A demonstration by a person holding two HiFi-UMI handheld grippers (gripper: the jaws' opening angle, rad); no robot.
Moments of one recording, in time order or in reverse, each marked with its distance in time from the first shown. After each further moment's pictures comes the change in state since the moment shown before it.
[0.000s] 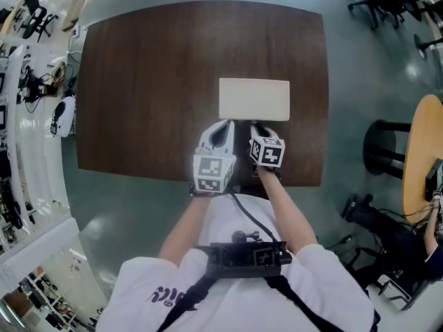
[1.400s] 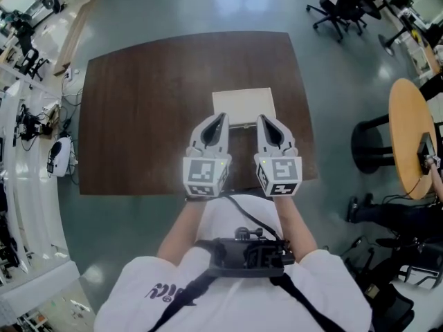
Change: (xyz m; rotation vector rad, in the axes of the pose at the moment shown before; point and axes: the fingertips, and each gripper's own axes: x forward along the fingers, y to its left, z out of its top) left arm -0.111 -0.020 0.122 0.113 -0.341 -0.116; right arm -0.256 0.135 0.141 -0.383 -0.682 -0.061
